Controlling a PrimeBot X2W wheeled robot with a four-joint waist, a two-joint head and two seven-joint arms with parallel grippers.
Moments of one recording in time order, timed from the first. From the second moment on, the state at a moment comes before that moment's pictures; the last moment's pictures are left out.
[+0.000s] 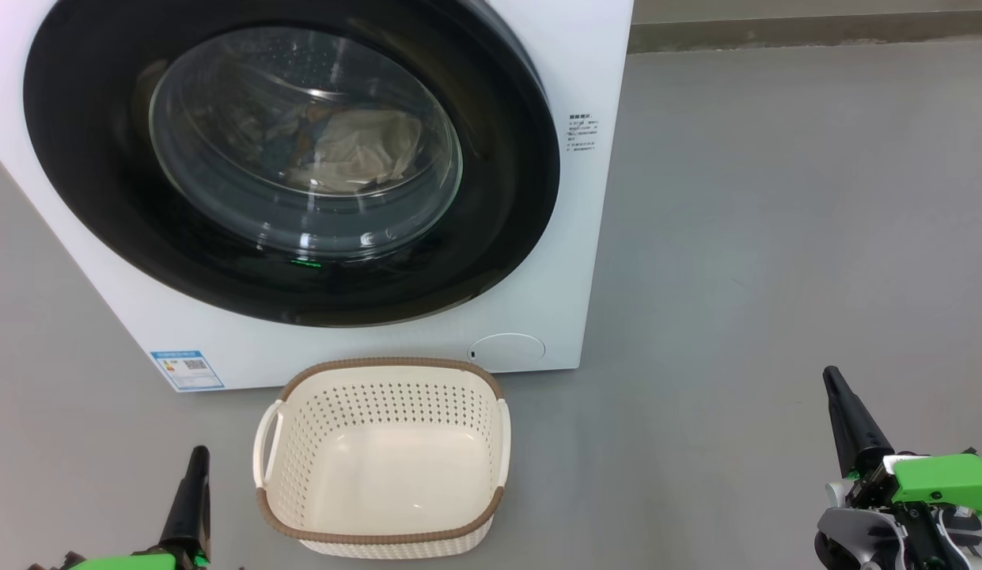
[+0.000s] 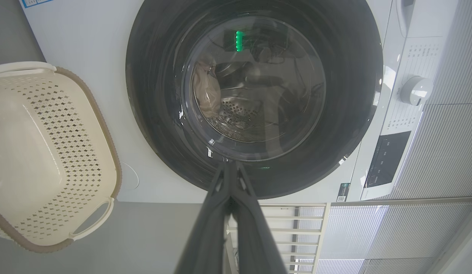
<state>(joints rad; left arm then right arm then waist) -0.07 0.04 0.08 0.28 -1.60 -0.13 0.11 -0.09 -0.05 -0.13 0.27 1.61 0.13 0.11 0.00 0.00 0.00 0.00</state>
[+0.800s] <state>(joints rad) -0.07 0.04 0.08 0.28 -1.60 -0.13 0.11 -0.09 -0.04 -0.13 0.27 1.61 0.13 0.11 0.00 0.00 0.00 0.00</state>
